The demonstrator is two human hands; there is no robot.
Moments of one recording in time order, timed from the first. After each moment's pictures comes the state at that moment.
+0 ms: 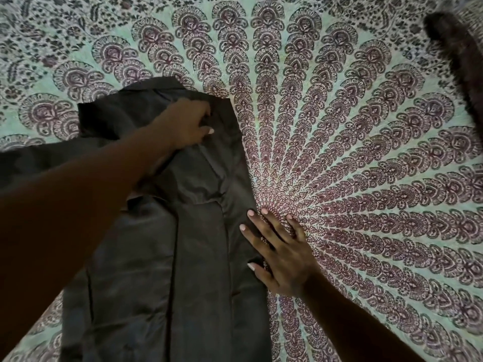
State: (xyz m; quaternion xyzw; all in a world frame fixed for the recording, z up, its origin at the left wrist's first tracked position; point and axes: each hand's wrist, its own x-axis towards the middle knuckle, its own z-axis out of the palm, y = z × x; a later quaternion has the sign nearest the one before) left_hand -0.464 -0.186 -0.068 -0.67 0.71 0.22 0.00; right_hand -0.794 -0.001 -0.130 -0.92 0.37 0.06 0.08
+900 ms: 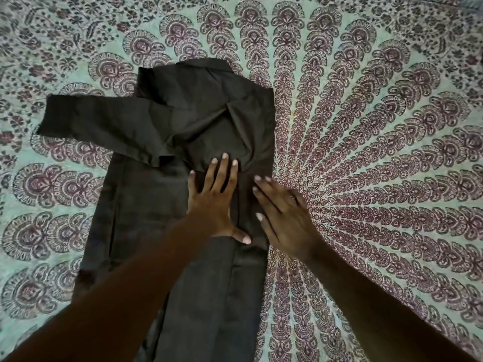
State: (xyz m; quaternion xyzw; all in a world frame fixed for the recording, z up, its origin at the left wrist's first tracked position) left_hand -0.557 0.020 -0.110 -0.75 0.61 0.24 0.09; right_hand -0.765 -0.046 -0.116 -0.95 0.27 -0.02 0.12
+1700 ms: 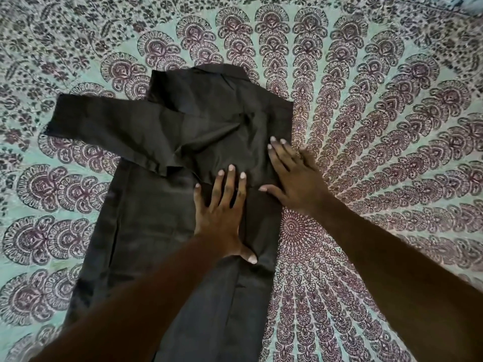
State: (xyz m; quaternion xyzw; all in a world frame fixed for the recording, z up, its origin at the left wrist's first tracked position) left_hand -0.564 0.015 -0.107 -0.77 0.57 0.25 0.11; right_hand -0.710 -0.163 -0.133 -0.96 0.27 0.08 0.04
